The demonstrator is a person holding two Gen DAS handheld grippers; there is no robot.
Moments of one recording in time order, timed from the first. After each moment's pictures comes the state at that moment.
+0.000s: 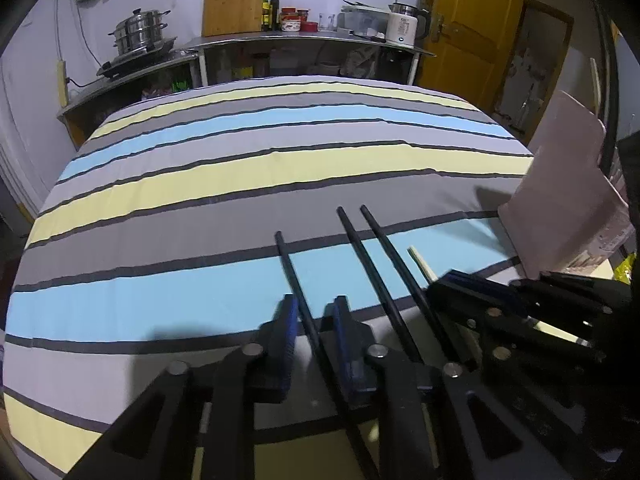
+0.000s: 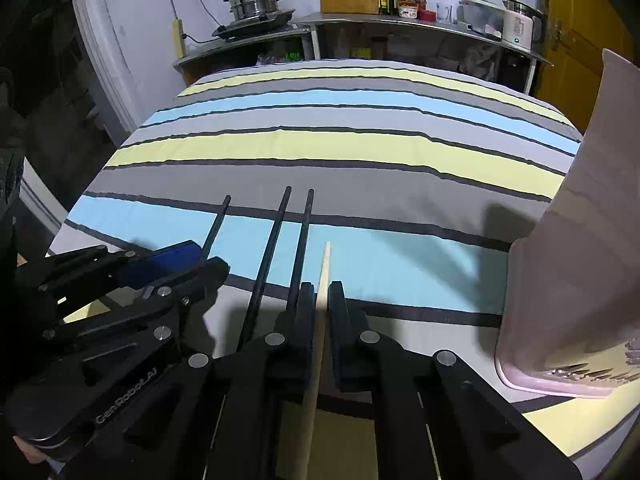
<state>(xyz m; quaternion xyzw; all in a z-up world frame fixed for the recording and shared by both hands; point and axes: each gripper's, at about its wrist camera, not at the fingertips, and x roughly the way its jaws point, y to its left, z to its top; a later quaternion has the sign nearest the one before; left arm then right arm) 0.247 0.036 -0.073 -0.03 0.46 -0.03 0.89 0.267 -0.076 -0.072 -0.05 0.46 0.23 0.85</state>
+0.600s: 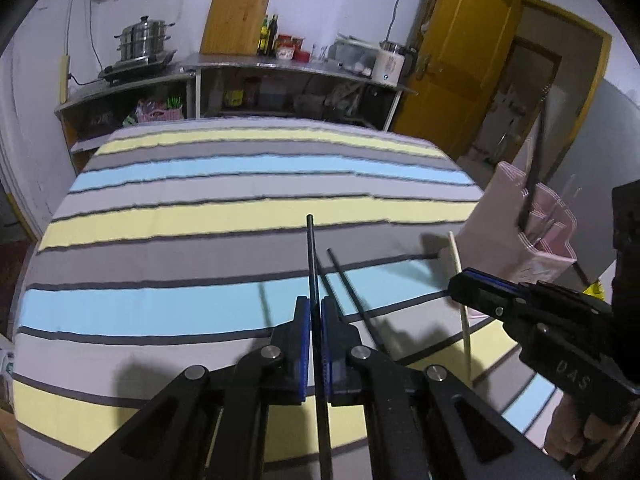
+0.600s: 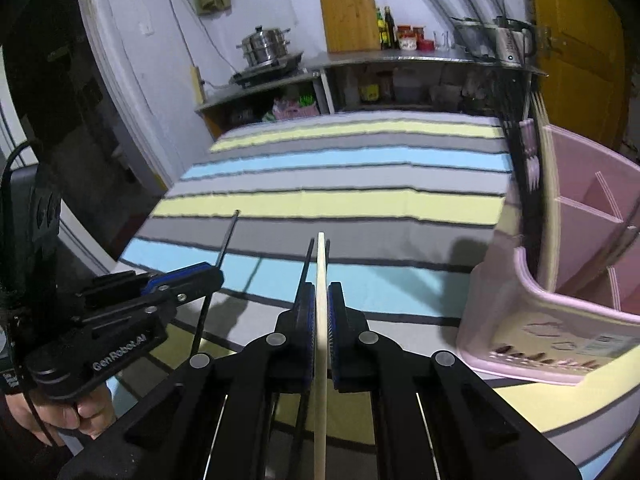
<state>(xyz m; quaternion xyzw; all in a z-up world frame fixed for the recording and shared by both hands) 0.206 0.054 -0.001 -0.09 0.41 -0.07 0.91 0.238 -0.114 -0.001 0.02 0.41 0.26 0.87</state>
